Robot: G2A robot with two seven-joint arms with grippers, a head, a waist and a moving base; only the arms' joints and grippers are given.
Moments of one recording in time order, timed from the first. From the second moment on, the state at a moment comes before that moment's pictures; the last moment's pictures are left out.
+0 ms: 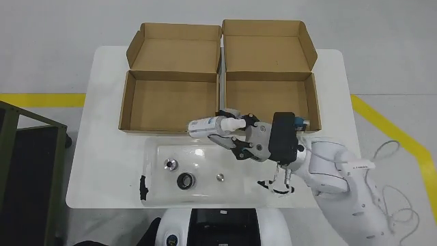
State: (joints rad) left arm -0.17 -0.33 -0.48 -1.21 3.07 0.34 0.06; right arm -1.25 -1.16 1.19 -2.06 -0.80 -0.70 0.22
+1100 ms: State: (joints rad) left arm -0.17 -0.33 -0.48 -1.21 3.07 0.34 0.06; right arm -1.29 -1.14 1.33 -2.06 -1.07 -0.39 0.40
